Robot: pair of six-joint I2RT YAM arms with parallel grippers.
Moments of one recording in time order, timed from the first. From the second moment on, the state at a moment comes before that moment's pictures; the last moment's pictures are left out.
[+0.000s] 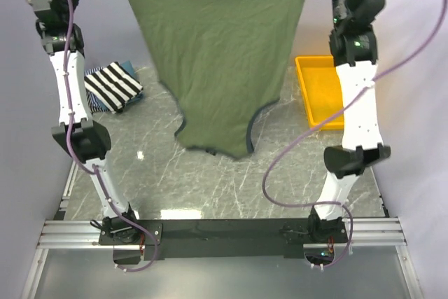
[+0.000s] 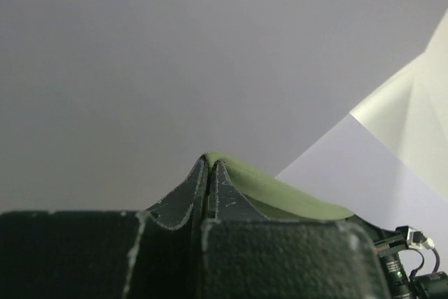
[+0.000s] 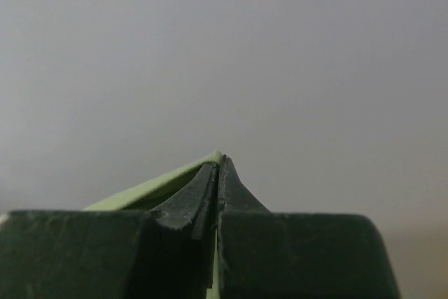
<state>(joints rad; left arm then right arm) 0.26 2.11 2.55 0.19 0.59 -1.28 0.13 1.84 2.49 -0.22 0.13 0.53</state>
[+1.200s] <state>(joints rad) 0.30 1.20 0.87 0.14 0.58 -1.21 0.12 0.91 0.88 -0.18 0.13 0.75</state>
